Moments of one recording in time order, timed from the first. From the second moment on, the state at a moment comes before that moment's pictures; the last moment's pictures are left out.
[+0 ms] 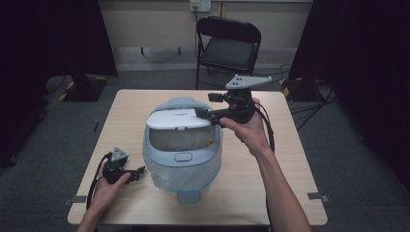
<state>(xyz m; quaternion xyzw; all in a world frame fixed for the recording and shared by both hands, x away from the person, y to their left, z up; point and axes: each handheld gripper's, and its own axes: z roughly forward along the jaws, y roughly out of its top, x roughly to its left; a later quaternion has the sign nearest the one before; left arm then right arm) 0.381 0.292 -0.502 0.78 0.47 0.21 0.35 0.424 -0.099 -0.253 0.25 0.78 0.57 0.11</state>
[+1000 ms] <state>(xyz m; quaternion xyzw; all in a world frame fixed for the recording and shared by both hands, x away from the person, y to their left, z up) 0.381 0.292 -0.502 0.78 0.47 0.21 0.35 0.387 -0.069 -0.271 0.21 0.81 0.54 0.11</state>
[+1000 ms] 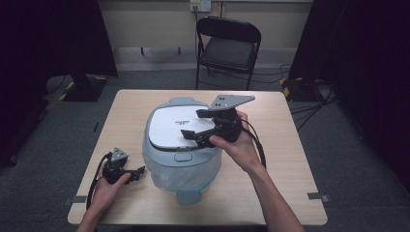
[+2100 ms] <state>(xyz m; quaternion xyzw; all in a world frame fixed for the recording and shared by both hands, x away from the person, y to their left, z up) 0.380 0.292 -0.502 0.78 0.47 0.21 0.35 0.361 -0.065 -0.284 0.21 0.80 0.53 0.16</state>
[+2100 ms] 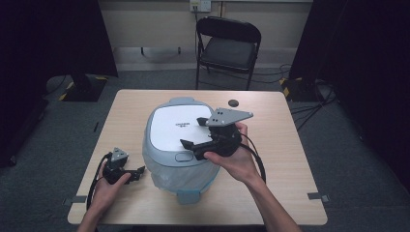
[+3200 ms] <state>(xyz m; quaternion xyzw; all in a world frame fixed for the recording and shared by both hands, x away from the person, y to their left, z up) 0.380 0.291 -0.502 0.78 0.47 0.21 0.35 0.389 -0.116 -0.280 0.30 0.76 0.55 0.19</state>
